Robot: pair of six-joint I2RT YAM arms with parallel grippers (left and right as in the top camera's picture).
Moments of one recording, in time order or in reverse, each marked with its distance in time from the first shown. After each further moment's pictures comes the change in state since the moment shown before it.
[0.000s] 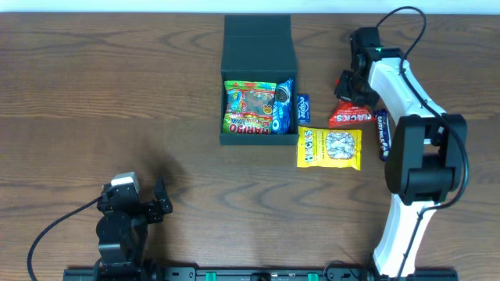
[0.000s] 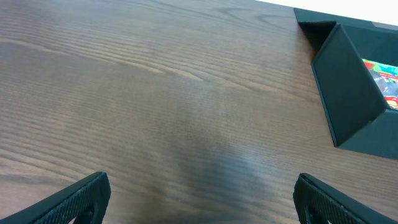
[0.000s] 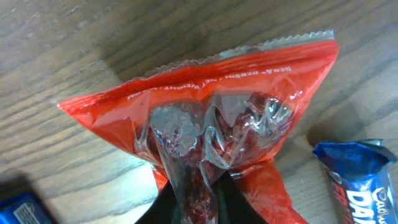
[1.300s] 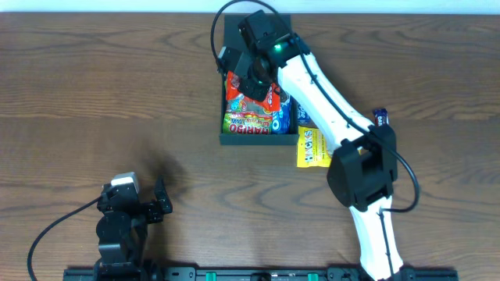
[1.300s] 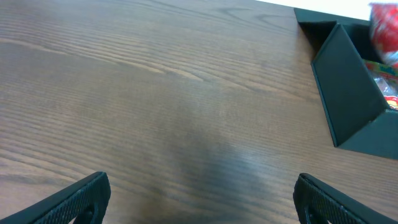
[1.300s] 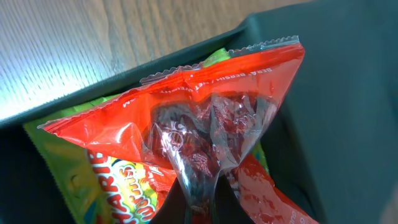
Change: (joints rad) left arm 0.000 0.000 0.000 0.000 0.000 0.000; right arm 0.465 0.113 0.441 -0.131 -0.232 -1.139
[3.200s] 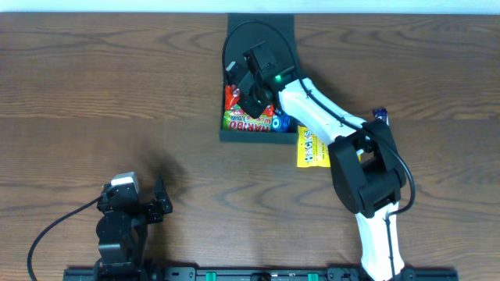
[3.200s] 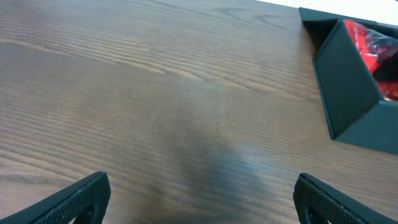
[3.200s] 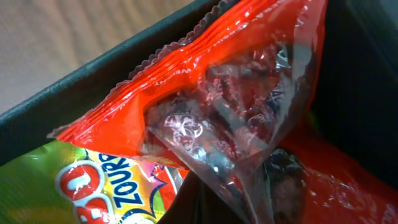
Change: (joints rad) left arm 0.000 0.000 0.000 0.000 0.000 0.000; right arm -0.003 -0.078 -0.421 0.454 -0.020 0.256
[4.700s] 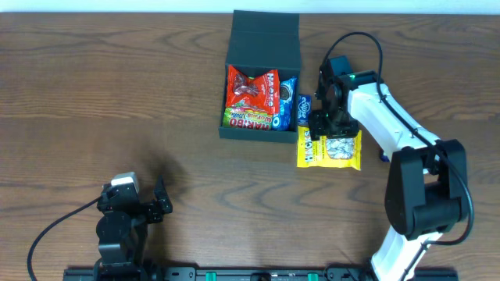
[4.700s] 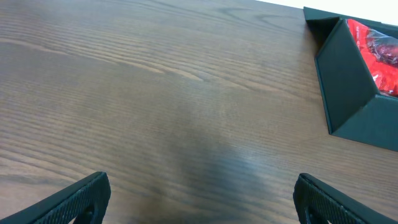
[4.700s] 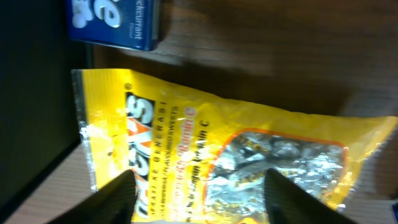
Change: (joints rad) left arm 0.000 0.000 0.000 0.000 0.000 0.000; right arm -0.290 -0.276 -0.313 -0.427 0.128 0.557
